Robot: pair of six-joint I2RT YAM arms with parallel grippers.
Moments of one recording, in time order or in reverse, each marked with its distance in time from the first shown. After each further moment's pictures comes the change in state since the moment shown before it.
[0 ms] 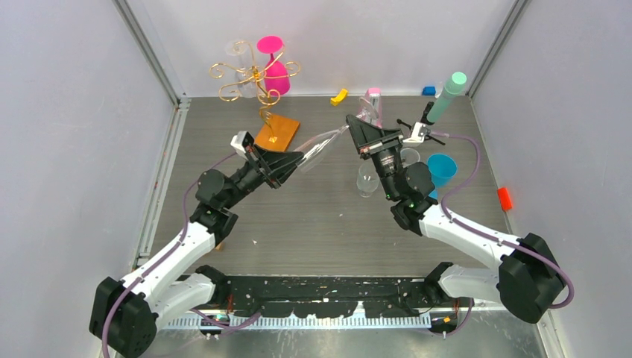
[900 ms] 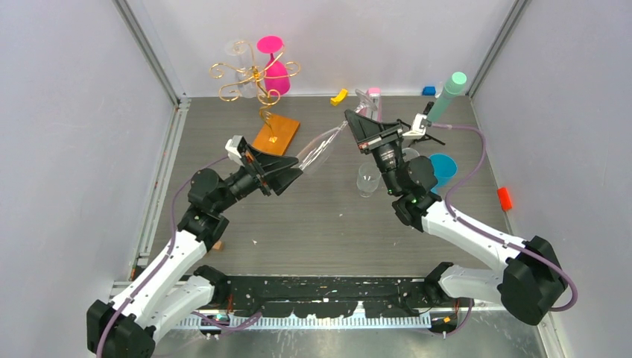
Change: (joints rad) left arm 0.039 -0.122 0.035 -0.306 0.060 0.131; right arm -0.011 -0.018 0.064 -0.084 -0.033 -0.100
